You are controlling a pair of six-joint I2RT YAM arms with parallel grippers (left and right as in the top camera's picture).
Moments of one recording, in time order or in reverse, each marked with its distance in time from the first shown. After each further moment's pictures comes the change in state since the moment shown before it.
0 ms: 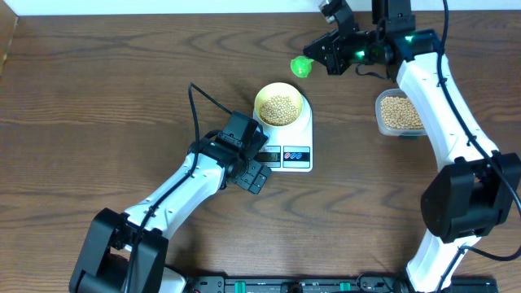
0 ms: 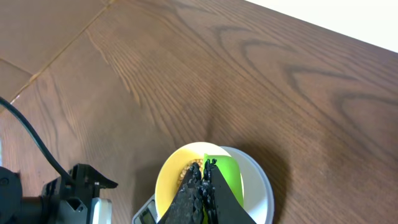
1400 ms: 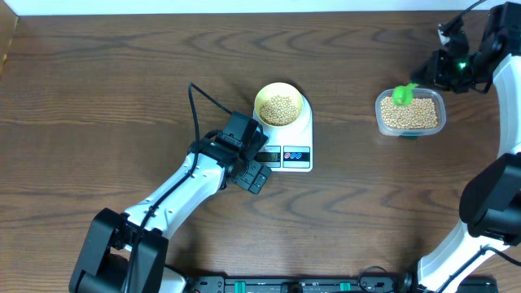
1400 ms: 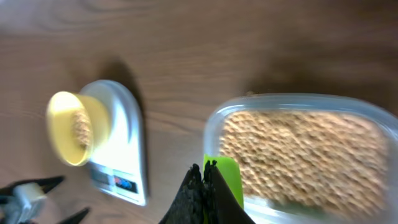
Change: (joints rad) left arm 0.000 0.000 0.000 0.000 0.000 0.000; right arm -0.443 0.000 0.043 -0.503 0.235 0.103
